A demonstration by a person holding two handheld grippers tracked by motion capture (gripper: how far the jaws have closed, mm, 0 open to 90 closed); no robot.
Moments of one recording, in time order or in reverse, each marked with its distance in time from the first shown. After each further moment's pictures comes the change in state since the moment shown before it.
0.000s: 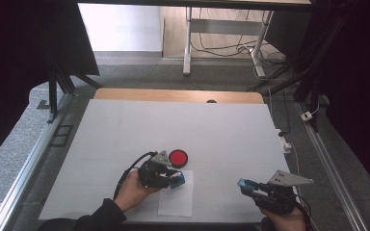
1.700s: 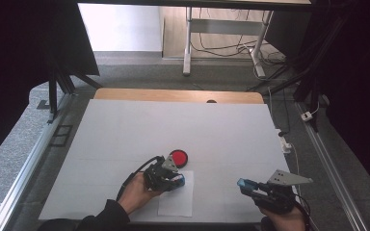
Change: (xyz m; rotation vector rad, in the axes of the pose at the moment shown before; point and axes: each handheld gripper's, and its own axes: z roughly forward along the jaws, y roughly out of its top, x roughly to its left) left arm -0.009 0.003 0.015 0.100 0.082 0.033; right arm 0.000 0.001 0.001 0.009 -0.005 0.002
